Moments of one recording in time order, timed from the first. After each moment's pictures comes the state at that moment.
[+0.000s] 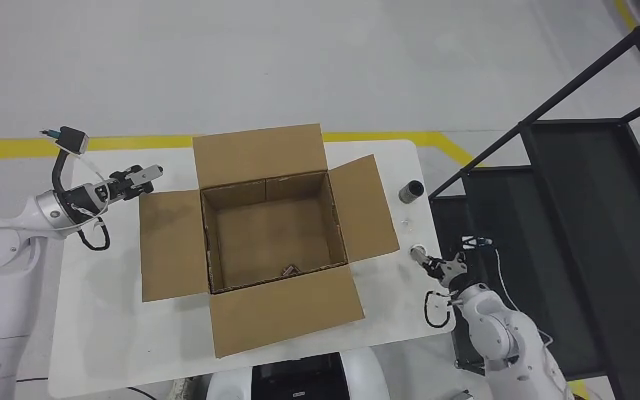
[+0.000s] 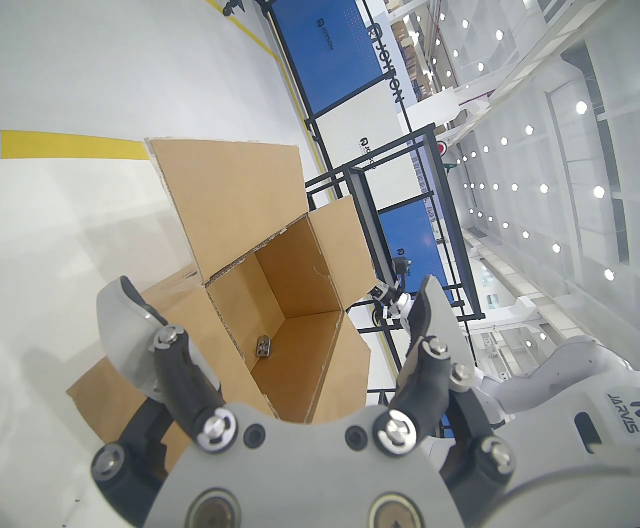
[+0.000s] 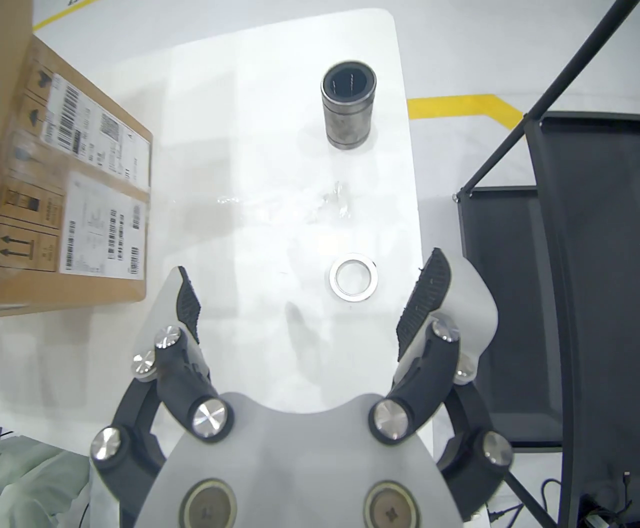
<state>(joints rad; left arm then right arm) 1.12 -0.89 -1.53 -1.44 -0.21 -0.38 -1.07 -1.91 -1.26 1.73 -1.77 -0.99 -0.18 0.29</state>
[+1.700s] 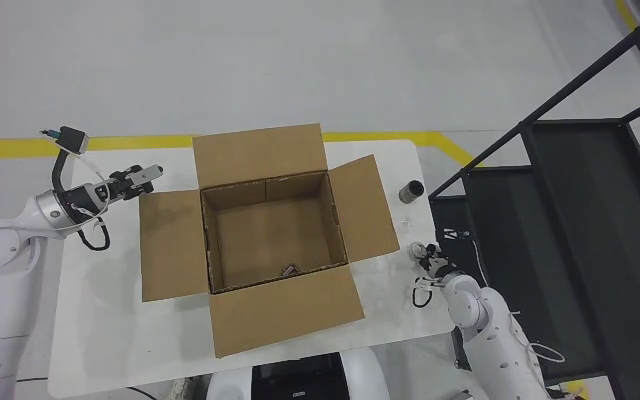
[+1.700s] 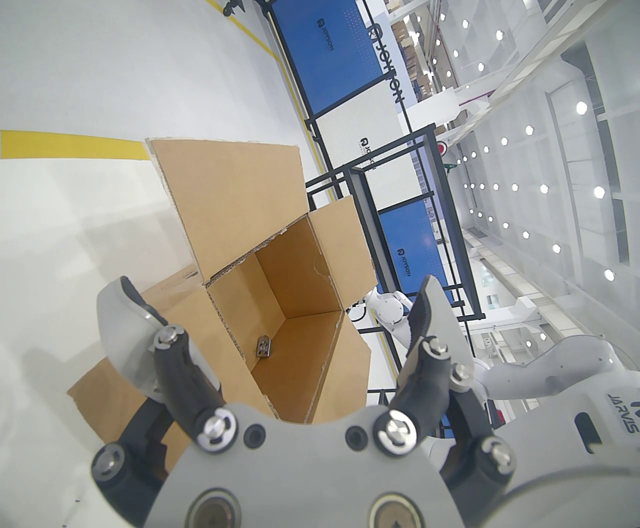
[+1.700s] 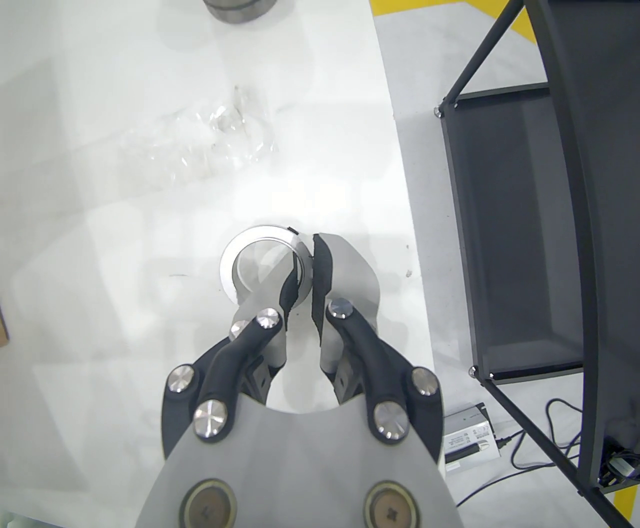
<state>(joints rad) 1.12 -0.89 -1.53 -1.44 -0.21 -0.38 -1.07 -1.69 -1.26 1.64 -1.47 -0.99 -0.05 0.34</state>
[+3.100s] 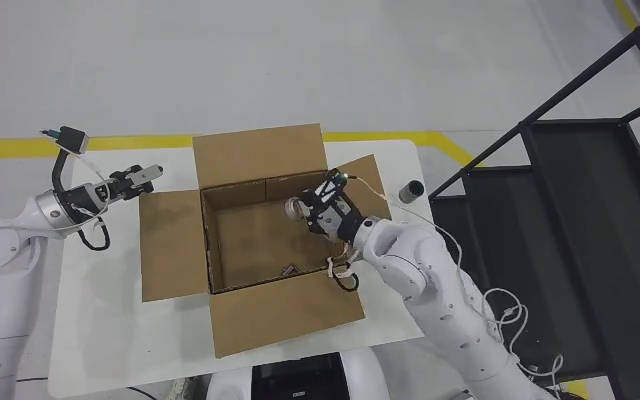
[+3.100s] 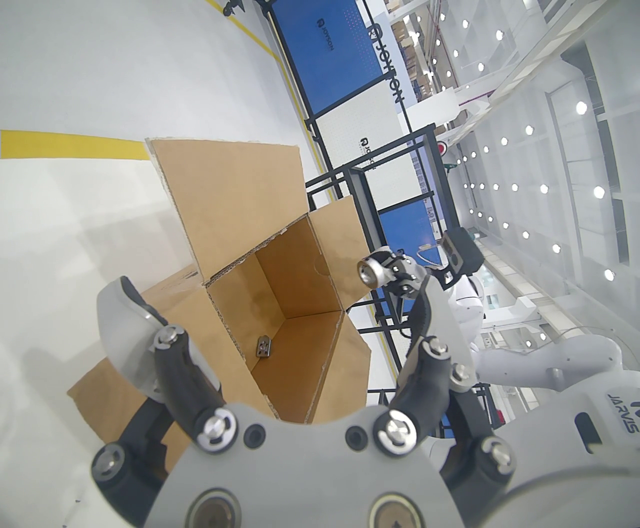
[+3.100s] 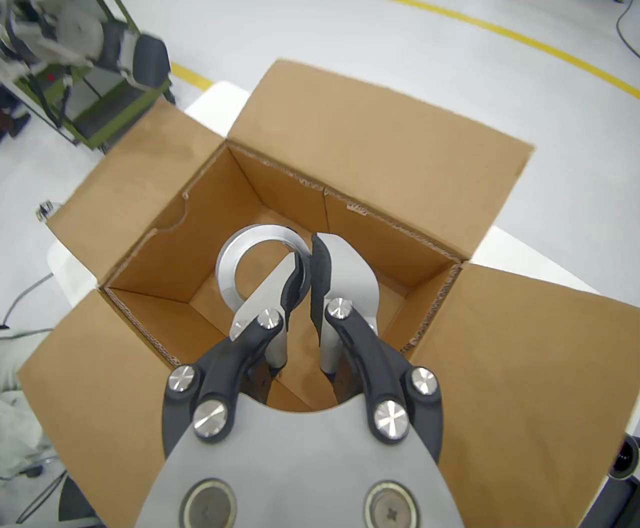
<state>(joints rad) 1.12 -0.89 -1.53 -1.44 -0.21 -0.38 -1.07 -1.30 -1.28 1.11 -1.90 -1.13 -0.22 0.70</state>
